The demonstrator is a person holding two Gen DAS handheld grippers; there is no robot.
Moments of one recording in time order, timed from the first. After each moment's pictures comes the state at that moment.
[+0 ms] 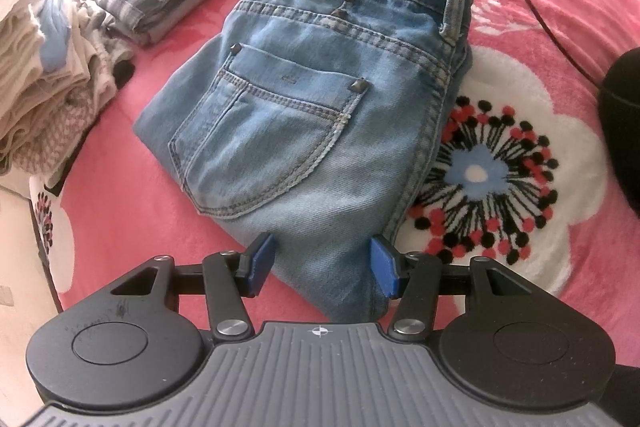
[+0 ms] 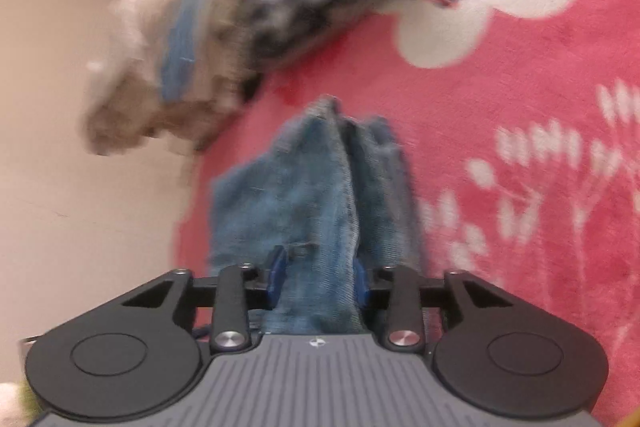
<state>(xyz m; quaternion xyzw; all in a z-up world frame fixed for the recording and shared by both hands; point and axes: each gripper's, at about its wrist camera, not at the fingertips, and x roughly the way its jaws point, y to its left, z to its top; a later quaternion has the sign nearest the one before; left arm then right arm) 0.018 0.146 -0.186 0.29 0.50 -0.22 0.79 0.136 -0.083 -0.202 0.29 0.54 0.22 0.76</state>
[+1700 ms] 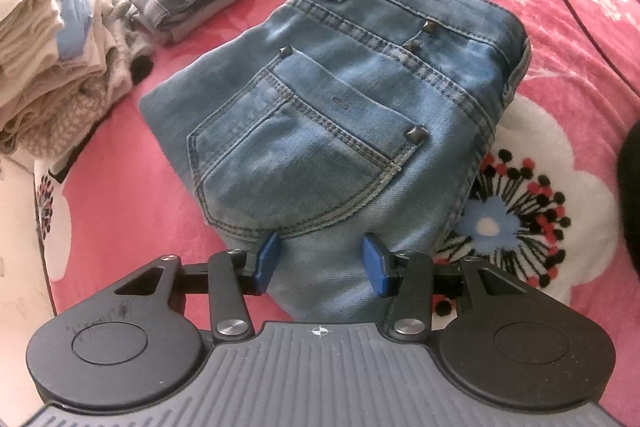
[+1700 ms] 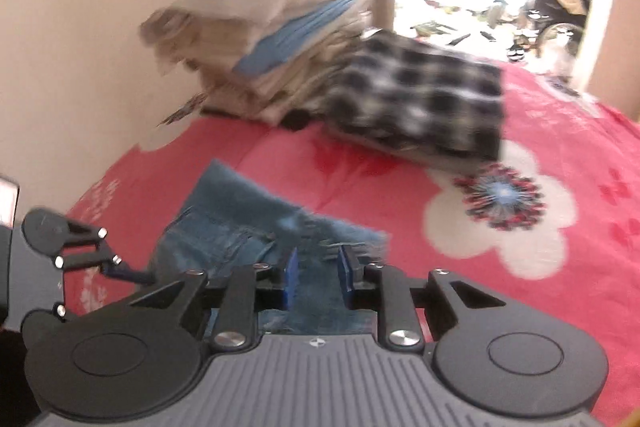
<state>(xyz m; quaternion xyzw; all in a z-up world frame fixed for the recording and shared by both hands) 0.032 0.126 -0.177 0.24 0.49 -0.19 0.81 0.106 -0.007 -0.115 -0.09 0.42 0.28 0.86</state>
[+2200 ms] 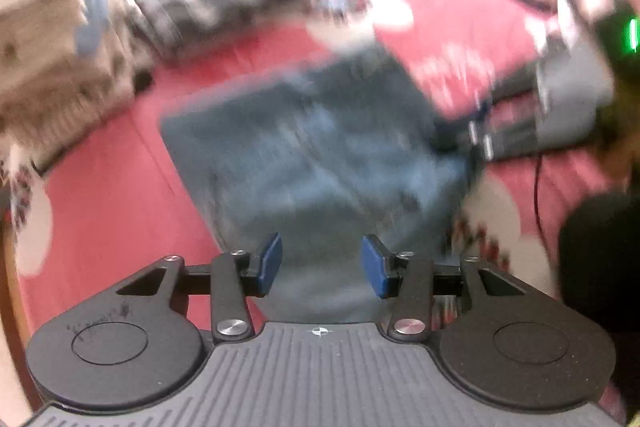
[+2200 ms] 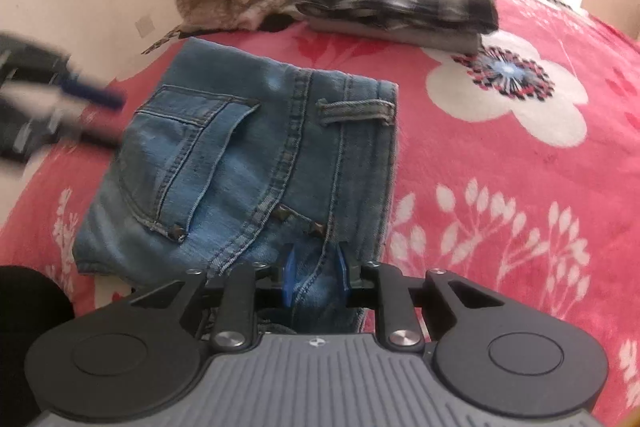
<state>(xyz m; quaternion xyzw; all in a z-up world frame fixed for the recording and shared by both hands) 0.062 0.169 -0.129 0.12 0.45 -0.24 0.85 0.076 -0.031 -0.181 -0.06 0.47 0.24 0.85</state>
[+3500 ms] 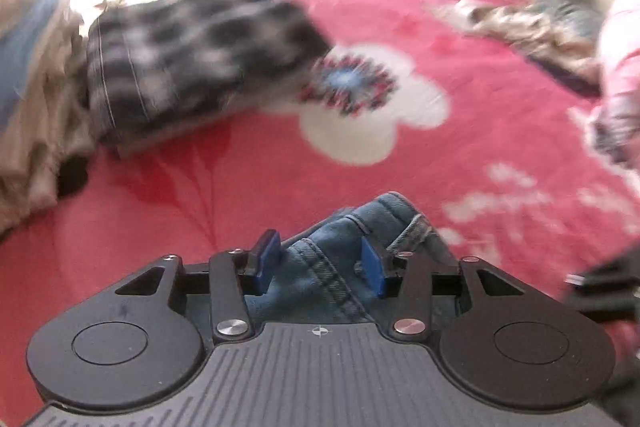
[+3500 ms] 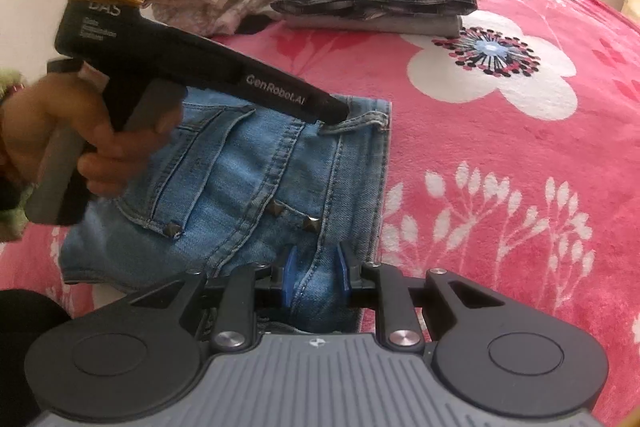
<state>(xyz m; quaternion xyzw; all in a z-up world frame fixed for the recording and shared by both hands) 0.187 0.096 -0.191 0.05 0.43 -0.23 0.87 0.080 -0.039 -0.184 -0.02 0.48 0.22 0.85</state>
